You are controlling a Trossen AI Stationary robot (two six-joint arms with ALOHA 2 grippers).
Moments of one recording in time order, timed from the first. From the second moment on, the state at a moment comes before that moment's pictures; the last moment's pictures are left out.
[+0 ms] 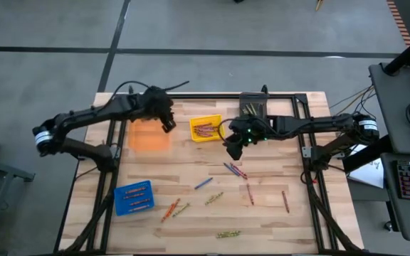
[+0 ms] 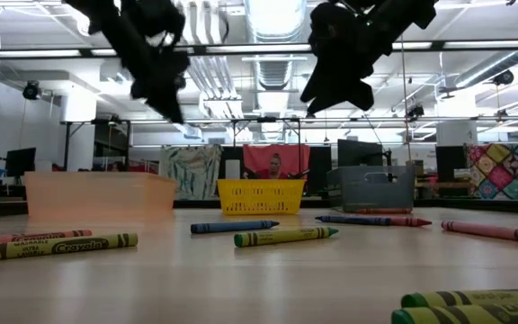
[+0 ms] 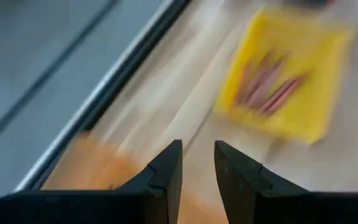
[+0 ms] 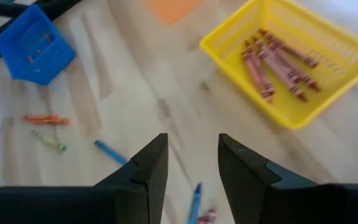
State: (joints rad) left arm 0.48 1.26 0.99 -0.58 -0.17 0.01; right arm -0.13 1.42 1.03 -0.35 -0.04 0.46
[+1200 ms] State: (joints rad) left arm 0.04 1.24 0.99 -0.16 -0.18 0.07; right arm 0.38 1.46 1.02 -0.78 0.00 1.43
